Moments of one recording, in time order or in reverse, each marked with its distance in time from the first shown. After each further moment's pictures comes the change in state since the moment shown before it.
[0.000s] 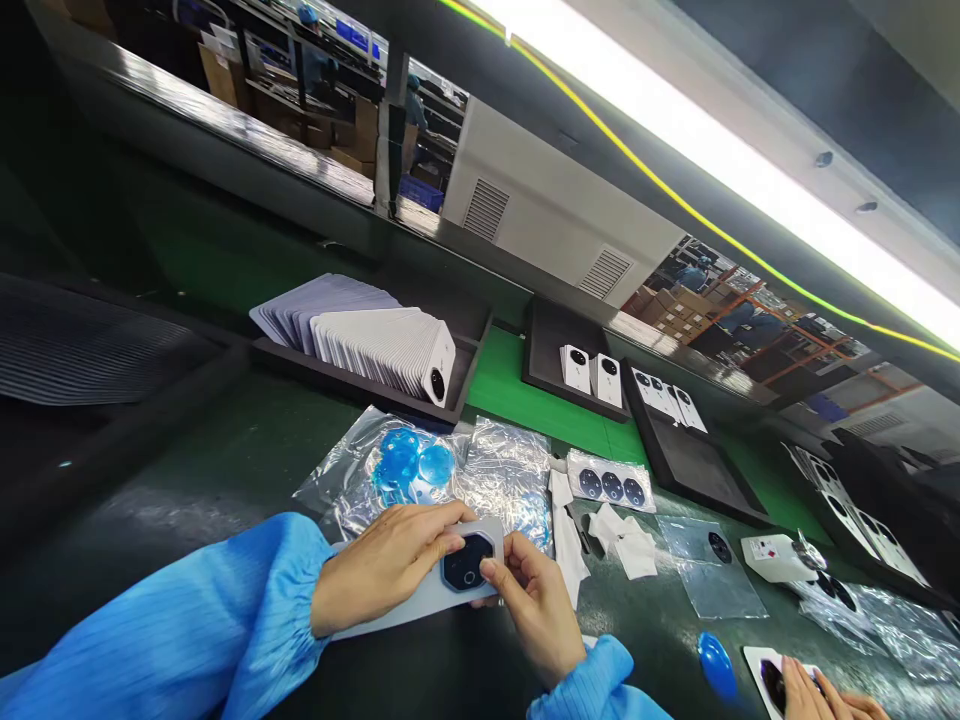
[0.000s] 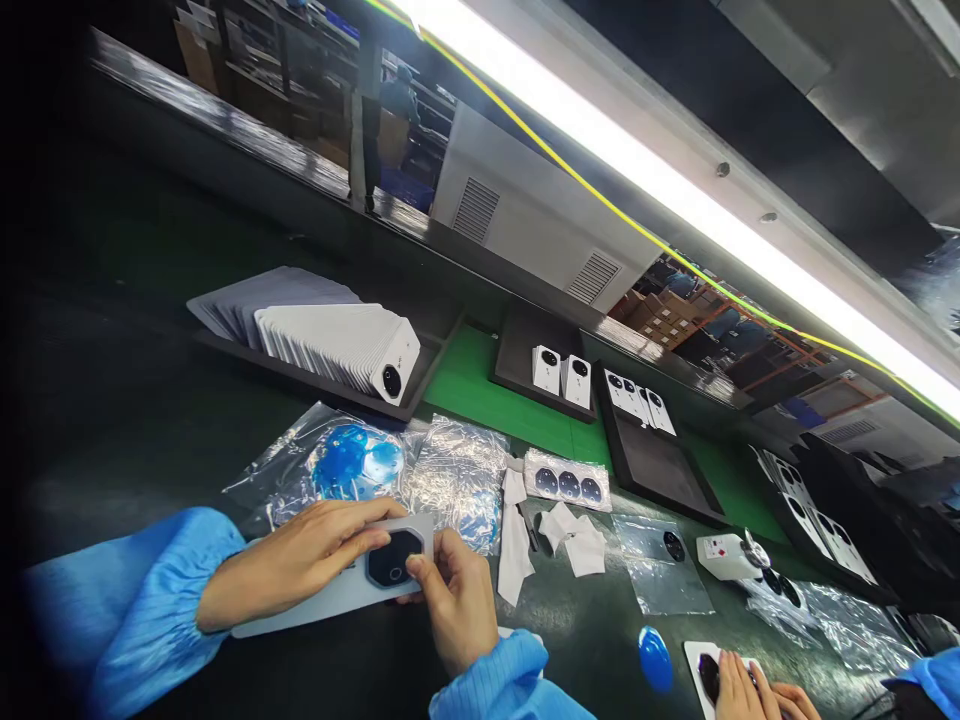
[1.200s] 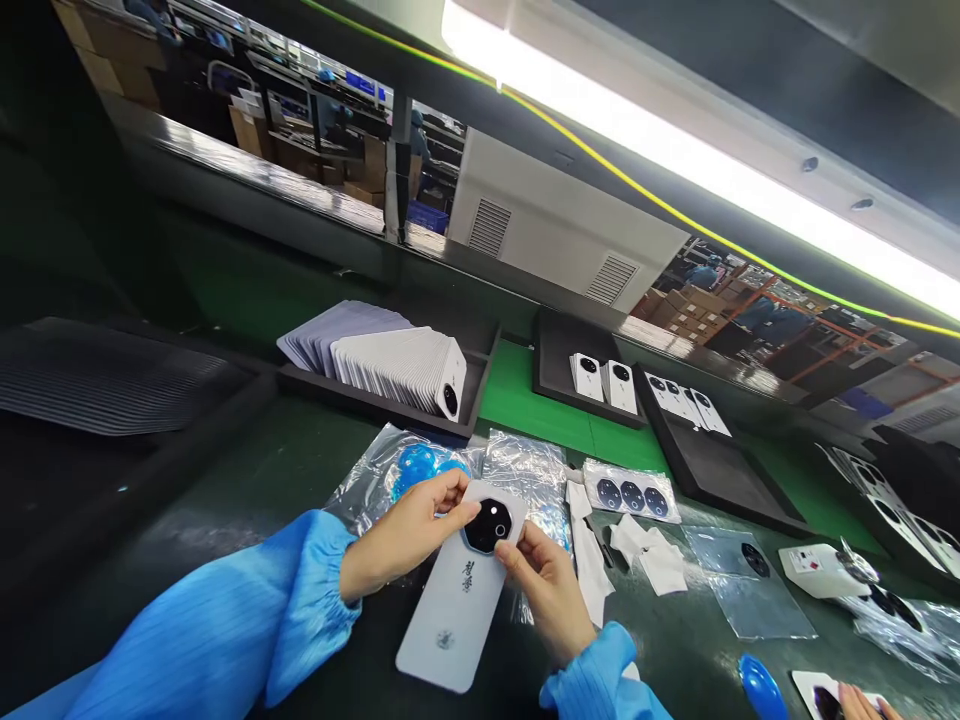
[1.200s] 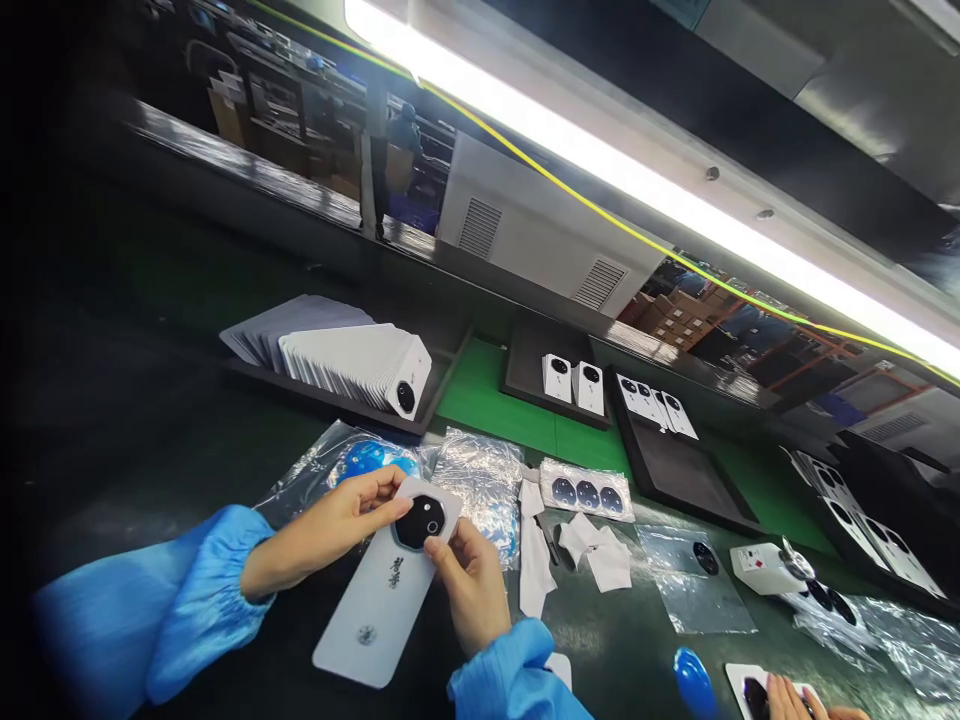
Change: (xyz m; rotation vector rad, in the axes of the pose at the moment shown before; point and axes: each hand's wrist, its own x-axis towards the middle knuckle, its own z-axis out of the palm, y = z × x) left_hand 0.021 0.001 -0.015 -0.436 0.111 -0.165; right_hand 0.020 -0.012 0.005 0.096 -0.028 -0.134
